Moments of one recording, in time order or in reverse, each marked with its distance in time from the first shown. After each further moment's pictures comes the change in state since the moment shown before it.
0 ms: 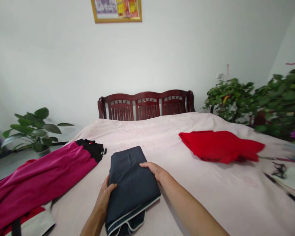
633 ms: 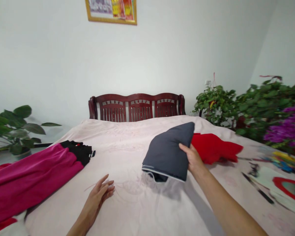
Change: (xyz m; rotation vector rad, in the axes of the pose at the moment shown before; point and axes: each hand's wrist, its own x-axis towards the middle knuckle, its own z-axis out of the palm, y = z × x) left_hand 0.008 -0.015 0.007 -0.135 -0.097 -0.072; right_hand -0.156 -0.067 -0.109 0.348 0.588 -0.872
